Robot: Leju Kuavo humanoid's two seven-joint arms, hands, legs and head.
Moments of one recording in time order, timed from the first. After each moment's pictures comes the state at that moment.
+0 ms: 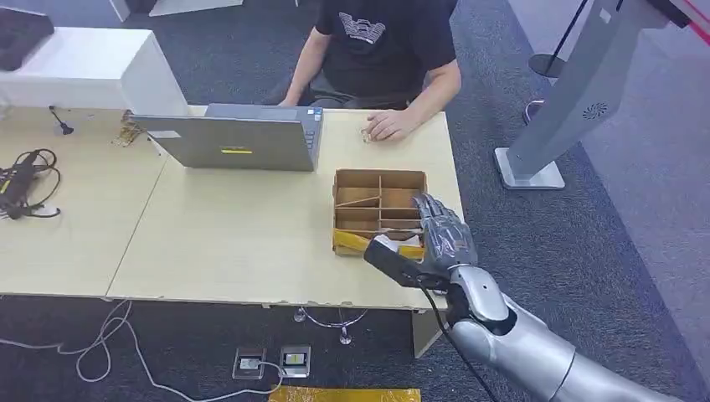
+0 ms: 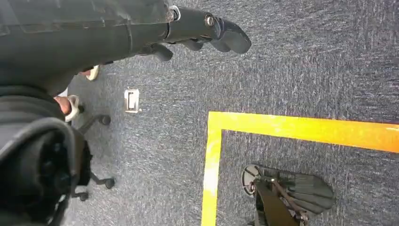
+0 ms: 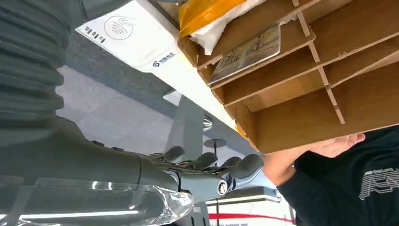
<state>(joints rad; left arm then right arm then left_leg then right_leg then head) -0.12 0.06 -1.38 -0.28 0.98 0.41 0.04 -0.59 -0.36 1.08 -1.34 0.56 -0.32 0.68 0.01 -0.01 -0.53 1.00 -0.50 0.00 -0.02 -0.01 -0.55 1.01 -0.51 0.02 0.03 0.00</state>
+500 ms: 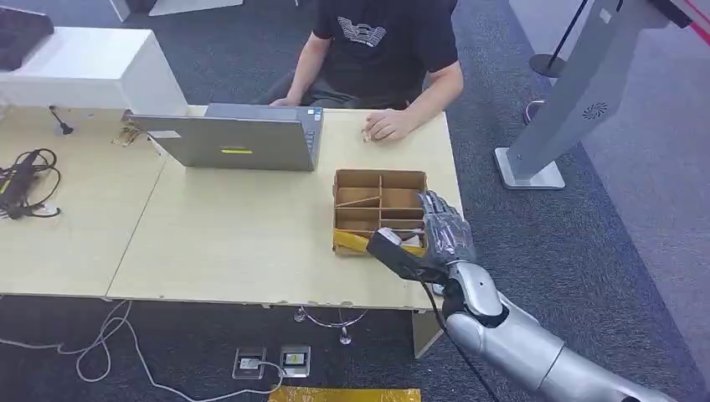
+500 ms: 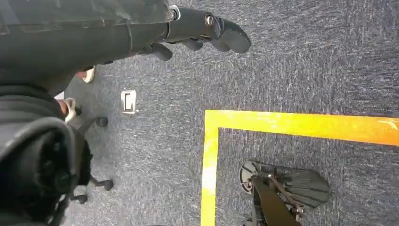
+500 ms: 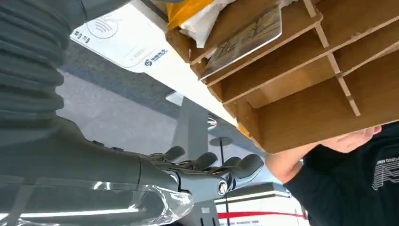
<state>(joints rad) -0.13 0.06 -1.38 -0.28 0.96 0.39 0.04 -0.61 -0.30 1.08 -1.21 0.56 -0.41 0.63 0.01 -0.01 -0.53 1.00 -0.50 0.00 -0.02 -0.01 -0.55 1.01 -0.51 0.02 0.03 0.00</state>
